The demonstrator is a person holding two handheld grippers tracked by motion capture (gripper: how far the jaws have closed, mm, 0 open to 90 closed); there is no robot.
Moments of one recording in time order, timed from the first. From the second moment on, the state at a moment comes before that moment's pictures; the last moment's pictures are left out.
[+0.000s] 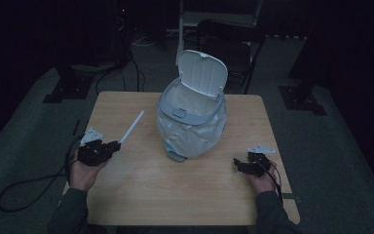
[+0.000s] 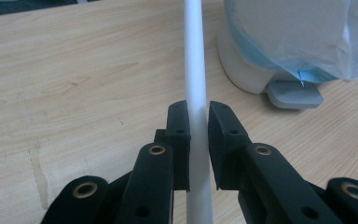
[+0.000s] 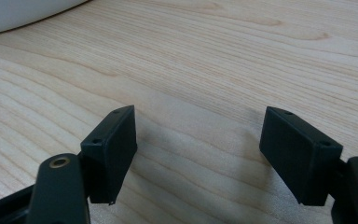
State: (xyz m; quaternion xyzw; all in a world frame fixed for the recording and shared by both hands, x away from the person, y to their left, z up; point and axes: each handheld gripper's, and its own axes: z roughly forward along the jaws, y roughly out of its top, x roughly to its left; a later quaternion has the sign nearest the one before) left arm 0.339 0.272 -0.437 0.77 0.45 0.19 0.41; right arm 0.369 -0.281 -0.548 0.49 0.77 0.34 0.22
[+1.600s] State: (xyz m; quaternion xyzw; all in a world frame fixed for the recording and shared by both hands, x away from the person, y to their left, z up) left arm 0.348 0.266 -0.375 0.78 0.39 0.21 0.45; right arm 0.369 -0.281 -0.548 0.50 0.77 0.34 0.22
